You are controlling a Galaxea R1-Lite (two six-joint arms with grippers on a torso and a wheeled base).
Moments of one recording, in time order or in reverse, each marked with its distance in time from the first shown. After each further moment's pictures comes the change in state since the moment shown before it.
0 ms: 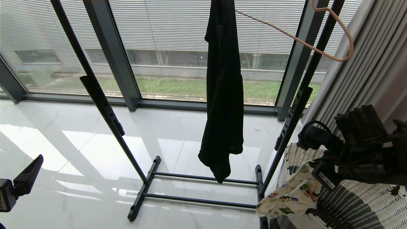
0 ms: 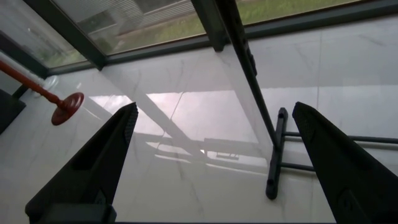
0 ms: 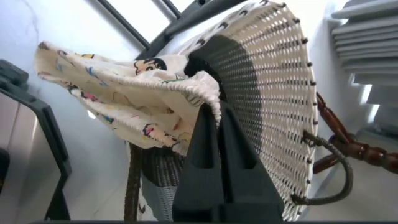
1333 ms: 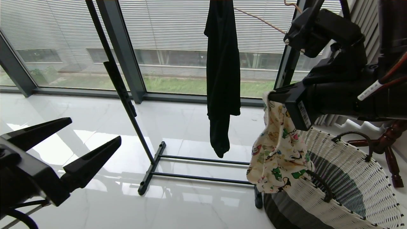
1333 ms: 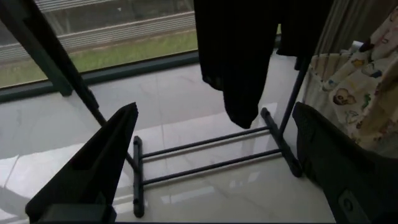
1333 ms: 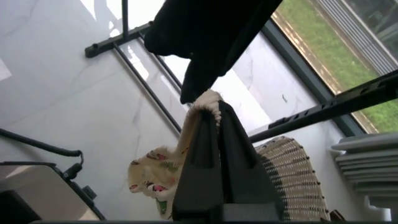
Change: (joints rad) left arm -0.593 0.158 -0.188 -0.002 -0.089 -0.269; right arm 0.396 -0.013 -0.586 0.144 -0.003 0.072
